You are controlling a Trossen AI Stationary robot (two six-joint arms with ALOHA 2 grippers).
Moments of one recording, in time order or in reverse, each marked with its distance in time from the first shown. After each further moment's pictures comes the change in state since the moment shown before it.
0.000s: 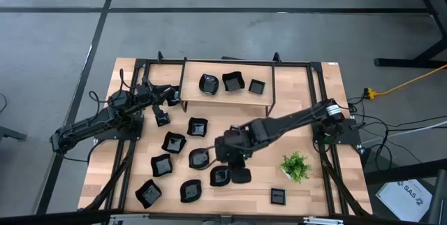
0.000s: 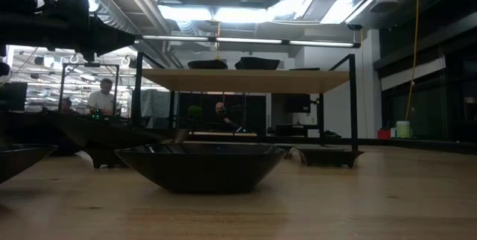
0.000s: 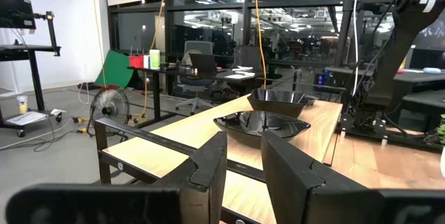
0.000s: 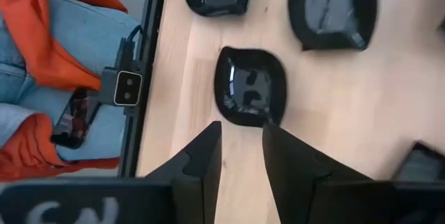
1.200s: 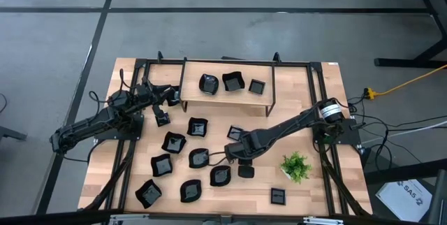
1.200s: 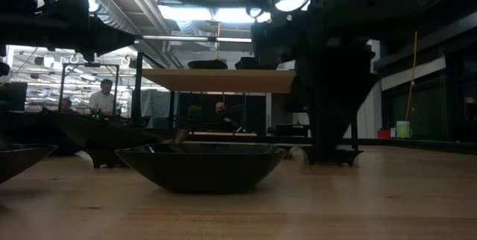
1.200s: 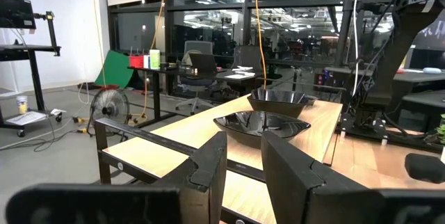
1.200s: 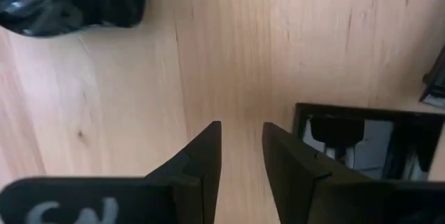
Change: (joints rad) left arm 0.000 0.000 0.000 0.000 0.000 0.000; right arm -0.013 0.000 -0.554 0.285 0.136 0.139
